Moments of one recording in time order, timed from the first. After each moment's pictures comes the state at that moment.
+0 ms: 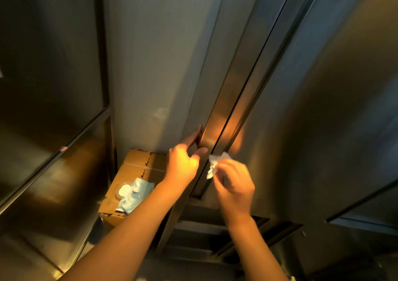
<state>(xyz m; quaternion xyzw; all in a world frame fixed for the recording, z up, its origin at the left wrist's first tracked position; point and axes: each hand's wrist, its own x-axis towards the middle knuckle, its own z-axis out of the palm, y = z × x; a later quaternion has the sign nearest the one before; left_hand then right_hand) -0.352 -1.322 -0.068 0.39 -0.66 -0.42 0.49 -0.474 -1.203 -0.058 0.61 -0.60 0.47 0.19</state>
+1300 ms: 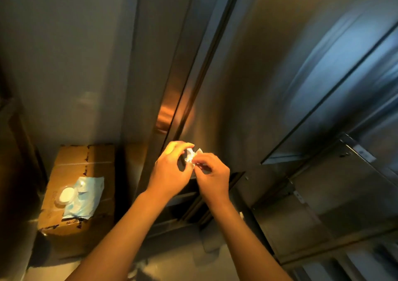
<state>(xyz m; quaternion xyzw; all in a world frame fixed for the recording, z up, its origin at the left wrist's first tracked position) -0.362 -1.245 -0.087 0.22 -0.77 -0.43 0.42 -0.465 -1.143 -0.073 0.47 -0.73 0.49 0.07</state>
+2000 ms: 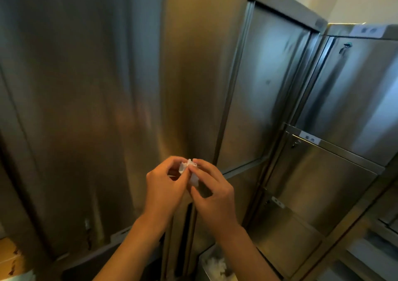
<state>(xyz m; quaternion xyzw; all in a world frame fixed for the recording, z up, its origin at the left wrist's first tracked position) -0.577 -1.085 0.026 0.13 -0.75 -0.49 0.42 -0.651 -0.964 0.008 0.47 -0.69 0.51 0.21</state>
